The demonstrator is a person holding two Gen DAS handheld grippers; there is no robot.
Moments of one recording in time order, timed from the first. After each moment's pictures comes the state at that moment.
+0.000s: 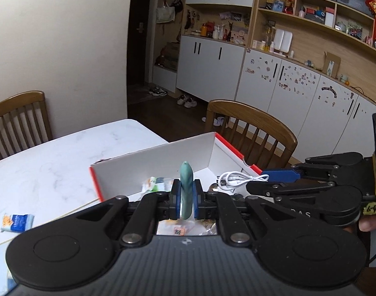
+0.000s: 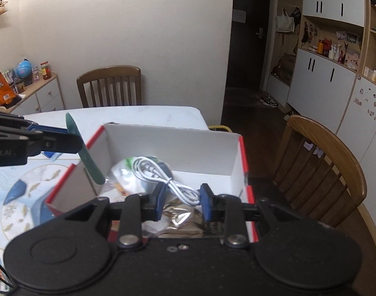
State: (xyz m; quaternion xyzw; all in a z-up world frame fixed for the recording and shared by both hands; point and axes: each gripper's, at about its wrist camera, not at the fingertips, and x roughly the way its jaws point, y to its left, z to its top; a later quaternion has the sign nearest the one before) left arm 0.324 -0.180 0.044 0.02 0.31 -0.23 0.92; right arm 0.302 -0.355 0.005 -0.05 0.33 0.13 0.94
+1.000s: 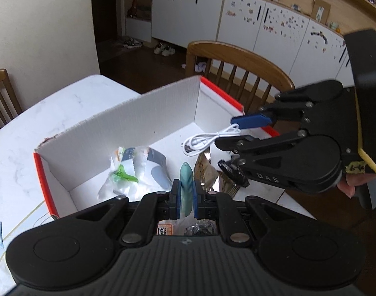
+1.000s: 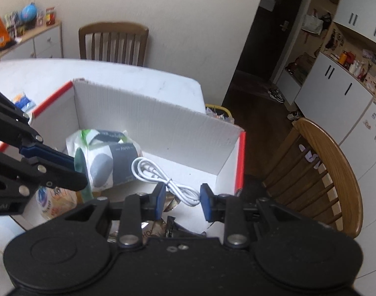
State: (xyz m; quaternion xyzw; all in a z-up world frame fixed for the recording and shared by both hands) left arm 0.388 -0.235 -0.016 0.09 0.42 -0.27 0.86; right arm 0.383 -0.342 -0.039 -0.17 0.38 0.15 0.90
